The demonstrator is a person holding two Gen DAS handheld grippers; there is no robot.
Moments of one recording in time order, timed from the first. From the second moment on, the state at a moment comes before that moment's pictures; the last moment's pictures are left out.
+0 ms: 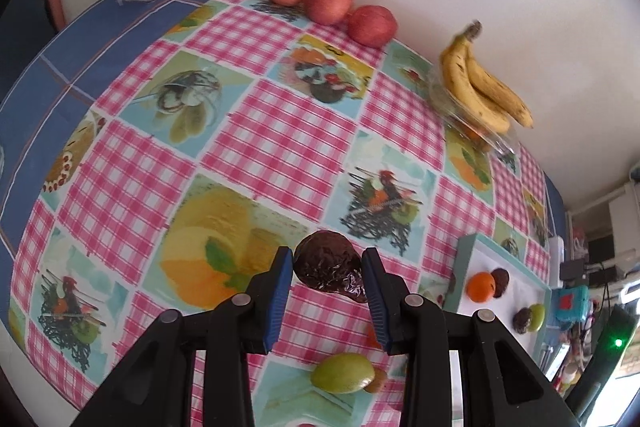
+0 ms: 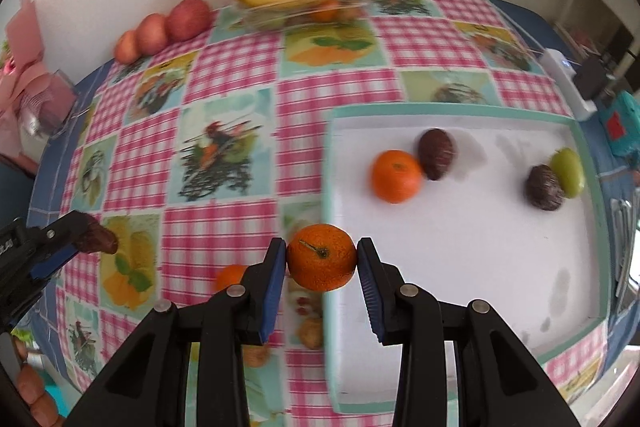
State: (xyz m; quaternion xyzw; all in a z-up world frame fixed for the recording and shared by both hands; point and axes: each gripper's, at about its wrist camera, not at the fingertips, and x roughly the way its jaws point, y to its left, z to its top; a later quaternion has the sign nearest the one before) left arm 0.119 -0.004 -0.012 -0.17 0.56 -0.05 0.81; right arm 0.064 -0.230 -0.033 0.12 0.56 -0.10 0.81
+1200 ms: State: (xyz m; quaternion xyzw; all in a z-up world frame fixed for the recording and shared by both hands) left arm 0.044 -0.211 -0.020 0.02 0.60 -0.24 0.76; right arm -0.029 -0.413 -0.023 0.24 0.51 -0.28 0.78
